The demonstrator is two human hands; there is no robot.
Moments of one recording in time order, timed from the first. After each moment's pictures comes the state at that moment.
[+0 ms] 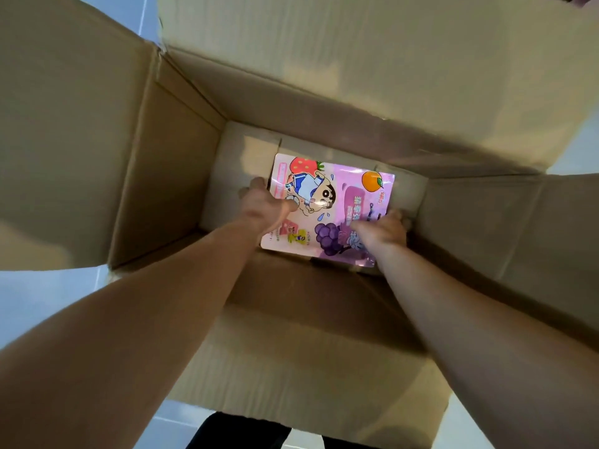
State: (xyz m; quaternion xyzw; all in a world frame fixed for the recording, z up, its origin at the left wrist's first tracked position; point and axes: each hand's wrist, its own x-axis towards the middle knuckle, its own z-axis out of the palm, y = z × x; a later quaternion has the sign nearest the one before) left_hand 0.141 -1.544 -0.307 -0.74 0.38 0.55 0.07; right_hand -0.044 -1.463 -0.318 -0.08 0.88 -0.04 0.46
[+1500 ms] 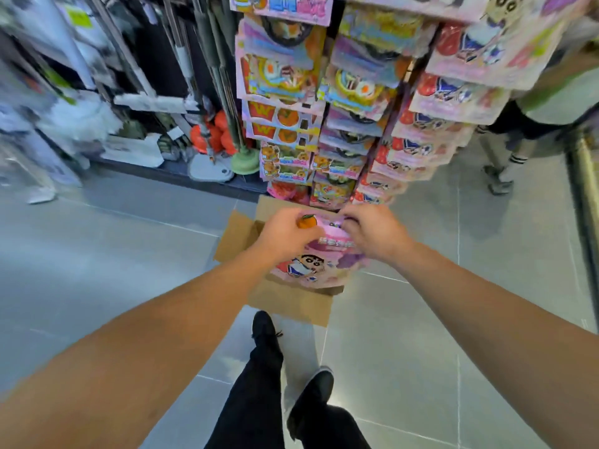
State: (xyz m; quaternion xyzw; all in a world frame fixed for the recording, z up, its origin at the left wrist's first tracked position) left_hand 0.116 -1.414 0.426 -0.54 0.67 0.51 -0.12; right_hand -0.067 -1.380 0.429 -0.69 0.68 -0.08 0.24
